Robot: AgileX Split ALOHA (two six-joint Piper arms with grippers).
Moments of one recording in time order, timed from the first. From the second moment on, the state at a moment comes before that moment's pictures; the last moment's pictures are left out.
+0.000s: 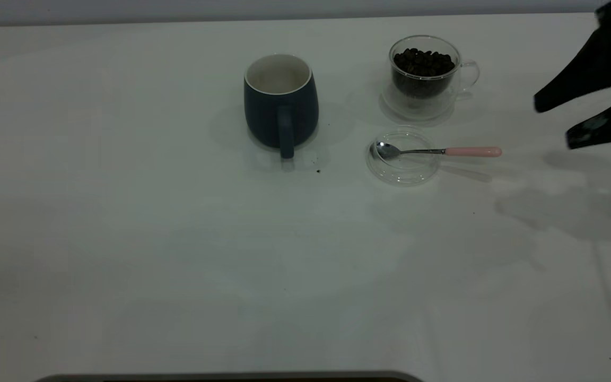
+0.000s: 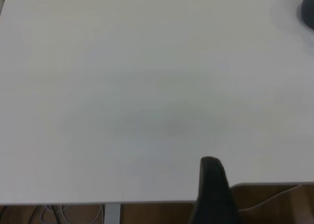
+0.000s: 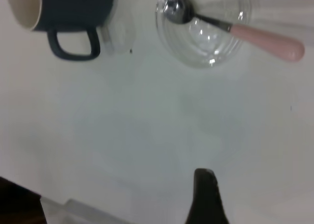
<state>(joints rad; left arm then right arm) 0.02 -0.02 -0.49 -0.01 1.13 0.03 -0.20 2.08 -0.89 1.22 0.77 -0.99</state>
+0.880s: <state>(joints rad) 0.02 -0.02 -0.49 -0.01 1.13 0.03 -0.20 2.38 -0.90 1.80 0.77 -1.55</state>
